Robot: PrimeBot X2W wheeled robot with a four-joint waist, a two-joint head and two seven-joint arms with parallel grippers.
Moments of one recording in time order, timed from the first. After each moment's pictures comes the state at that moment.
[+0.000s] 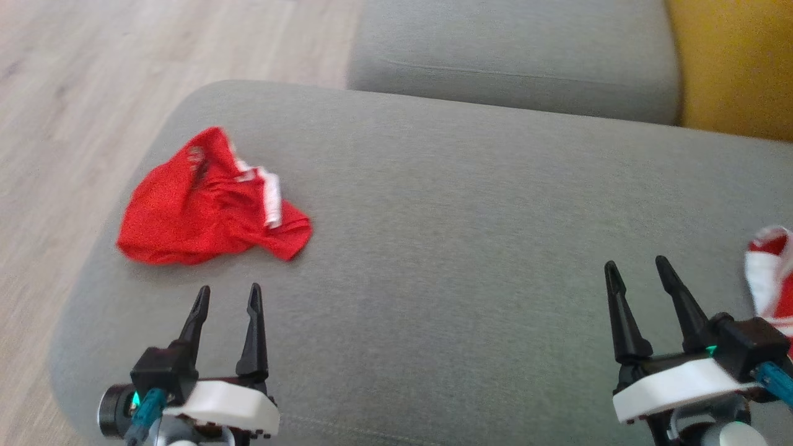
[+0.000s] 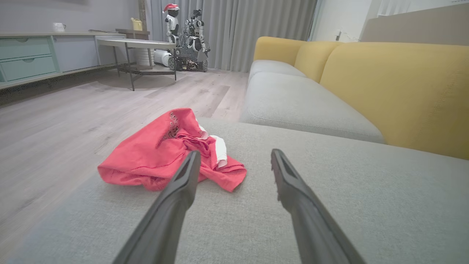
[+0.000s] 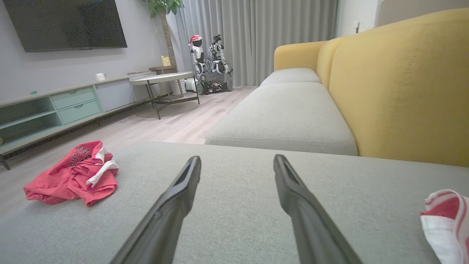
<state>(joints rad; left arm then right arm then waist) 0.08 0.18 -0.32 0.05 -0.29 0.20 -0.24 0.13 -0.05 0.03 -0.09 0.16 0.13 0.00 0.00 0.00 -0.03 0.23</state>
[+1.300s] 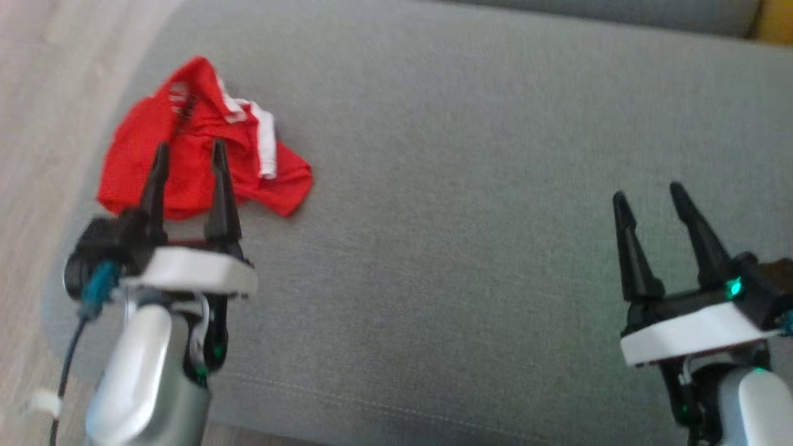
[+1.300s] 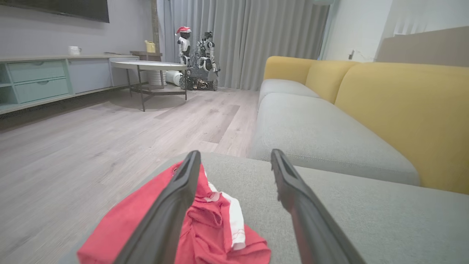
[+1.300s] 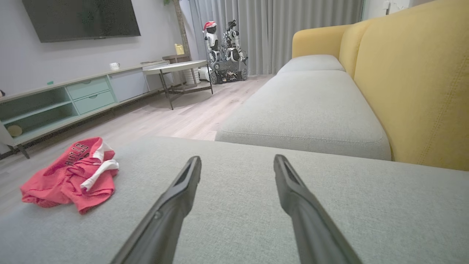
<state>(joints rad) -0.27 0.13 -0.21 0.15 -0.29 0.12 -0.26 0.01 -0.07 0.03 -0.21 0.15 0.13 0.07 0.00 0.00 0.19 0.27</state>
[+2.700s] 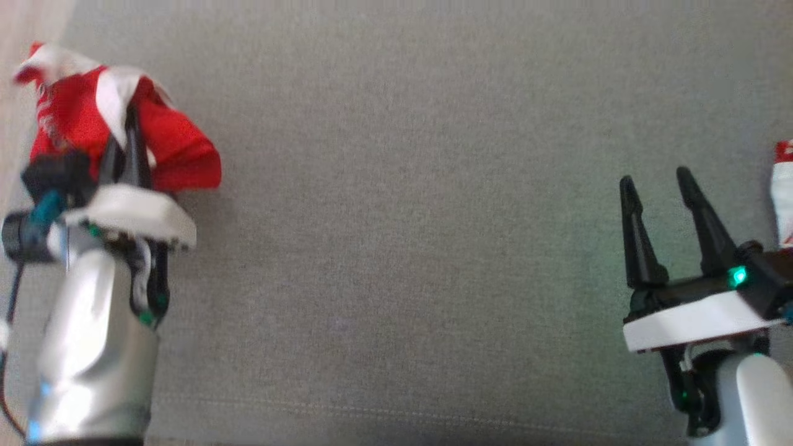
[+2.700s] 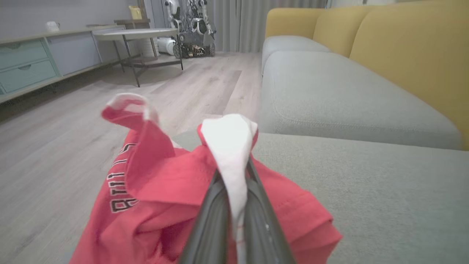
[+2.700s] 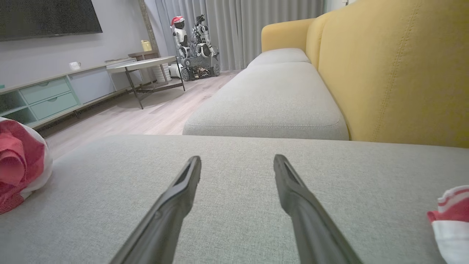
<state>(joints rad) -0.54 0.19 -0.13 0.56 -0.27 0.06 -0.25 -0.05 -0.09 0.03 -0.14 0.17 0.13 0.01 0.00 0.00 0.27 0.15</state>
